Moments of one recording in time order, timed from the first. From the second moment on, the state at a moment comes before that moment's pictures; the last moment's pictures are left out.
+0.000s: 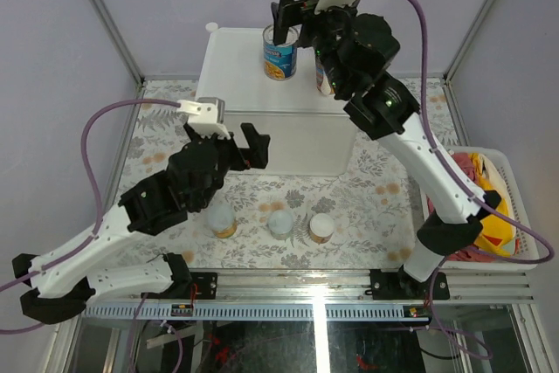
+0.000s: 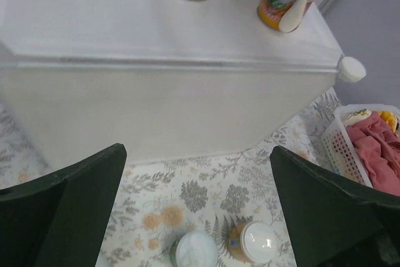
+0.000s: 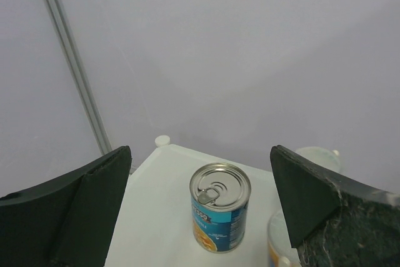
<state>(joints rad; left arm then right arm) -1.02 0.92 1.20 -0.51 -0.69 -0.48 0.84 1.73 2.25 -0.21 0.42 -0.08</state>
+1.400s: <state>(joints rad) -0.37 1.51 1.46 0.03 0.23 -0.09 0.70 1.46 1.85 -0.08 0.42 -0.09</state>
